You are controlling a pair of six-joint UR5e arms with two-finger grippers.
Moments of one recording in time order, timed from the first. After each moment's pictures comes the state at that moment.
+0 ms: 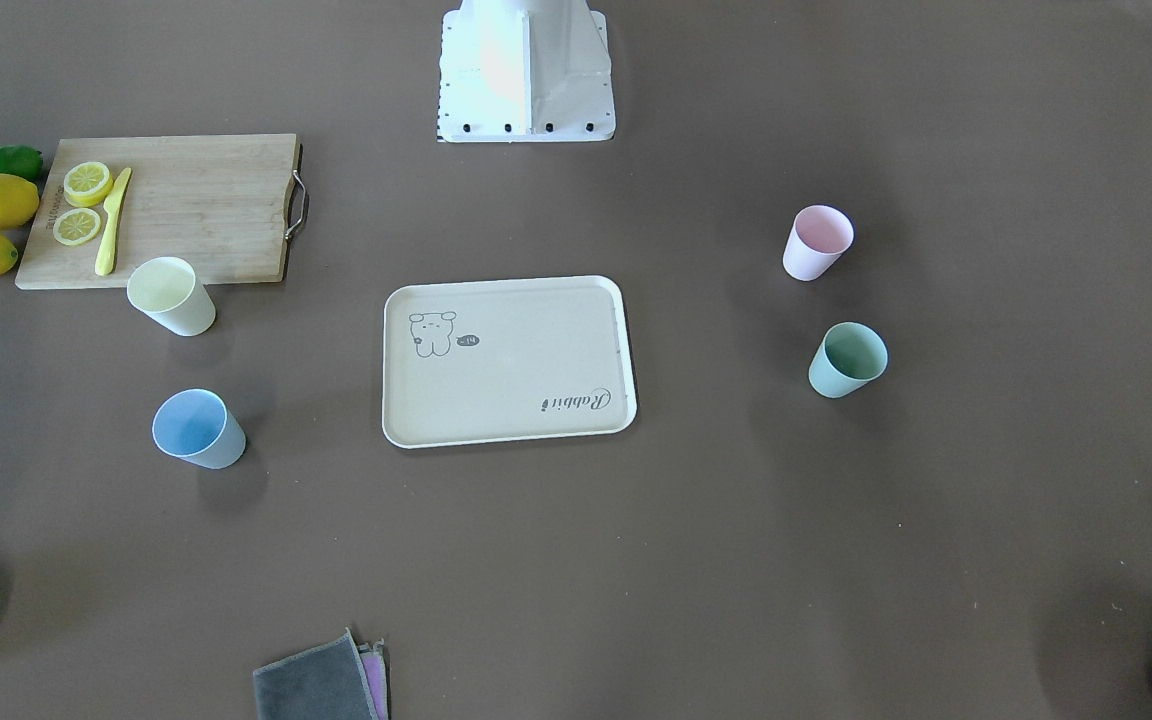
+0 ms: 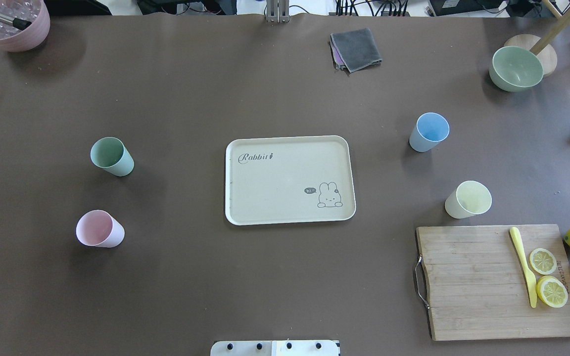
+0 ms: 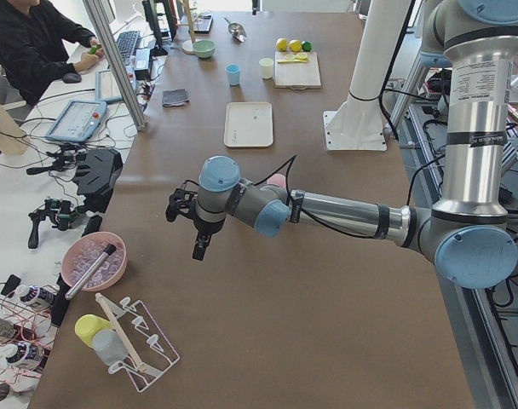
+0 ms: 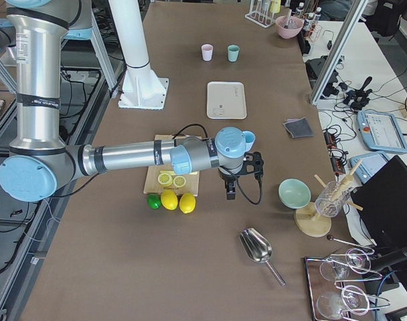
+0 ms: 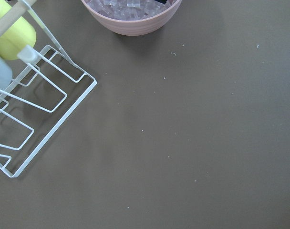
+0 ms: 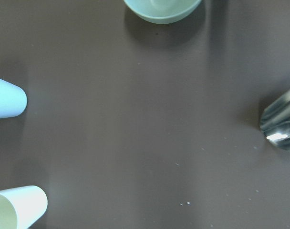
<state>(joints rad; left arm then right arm) -1.43 -1.55 -1.73 -1.96 -2.27 -0.35 1.41 -1.63 1.79 -1.40 2.49 0.28</state>
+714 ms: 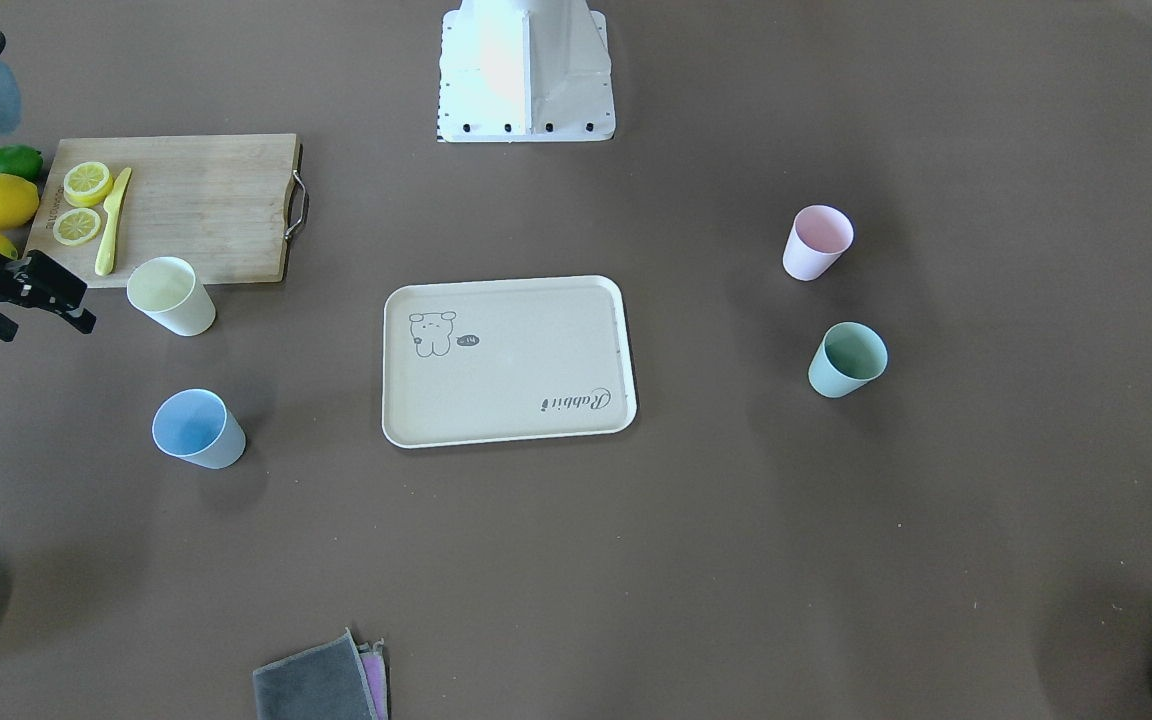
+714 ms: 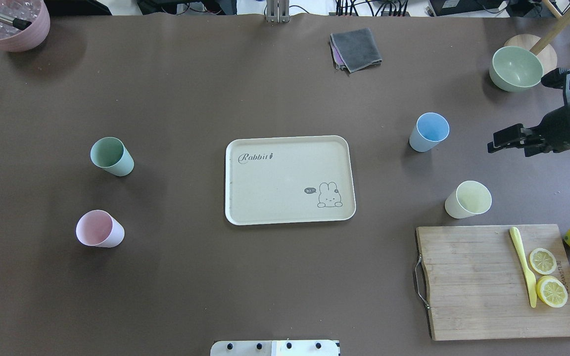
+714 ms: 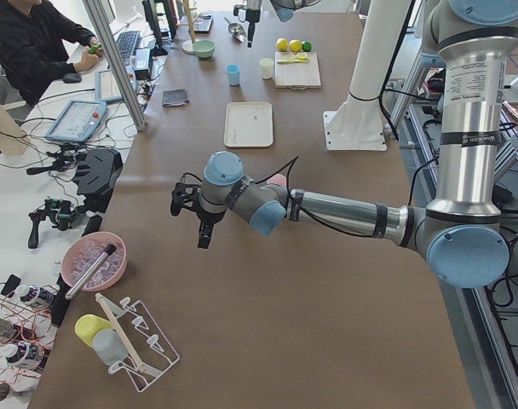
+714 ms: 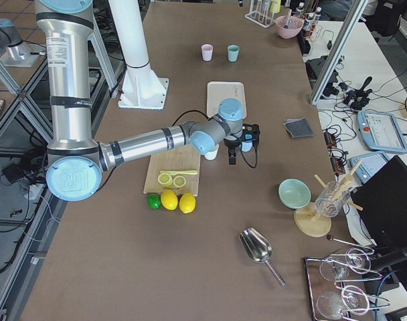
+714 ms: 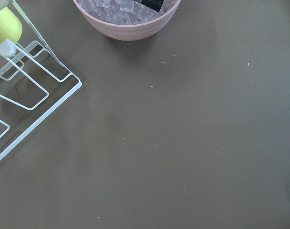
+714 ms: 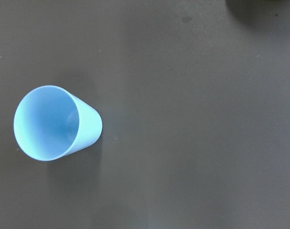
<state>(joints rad) -1.37 -1.55 -1.73 -2.07 -2.27 -0.58 1.00 -1.58 1.81 -1.05 2.23 0.92</state>
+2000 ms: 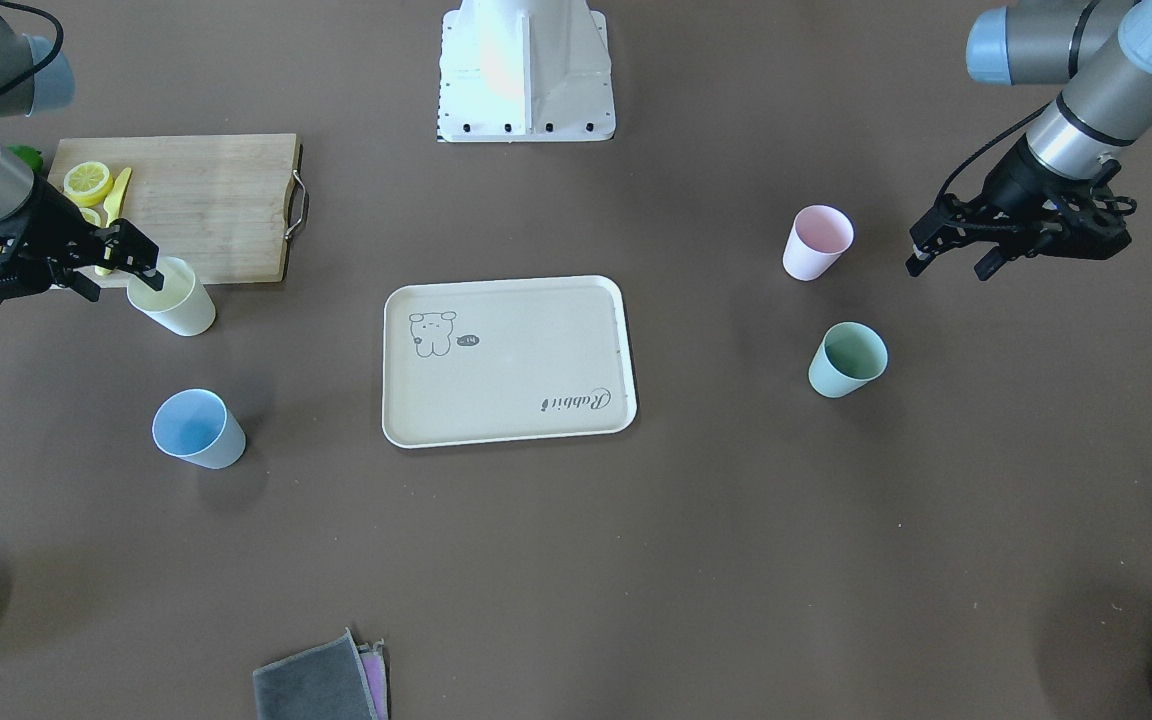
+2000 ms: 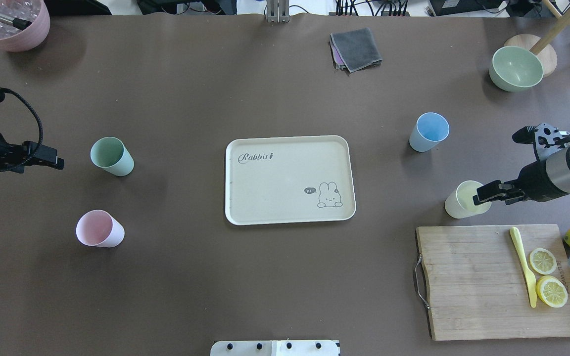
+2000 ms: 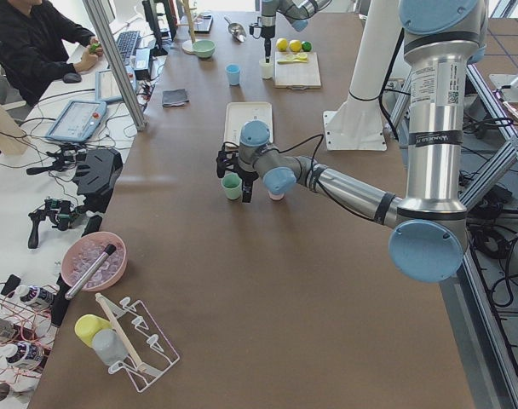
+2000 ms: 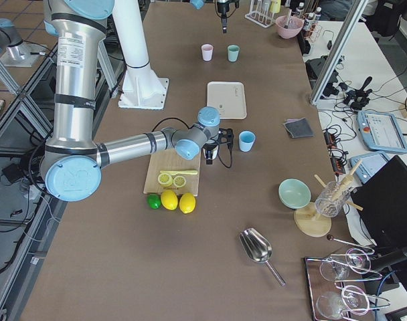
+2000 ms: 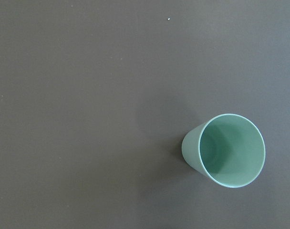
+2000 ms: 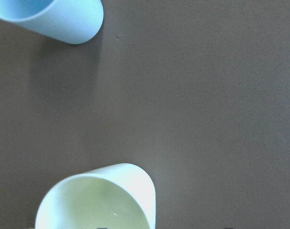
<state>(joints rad) -0.94 -1.53 -1.93 -2.07 -2.18 -0.99 0.84 -1.68 1.83 -0.97 2.20 0.94</state>
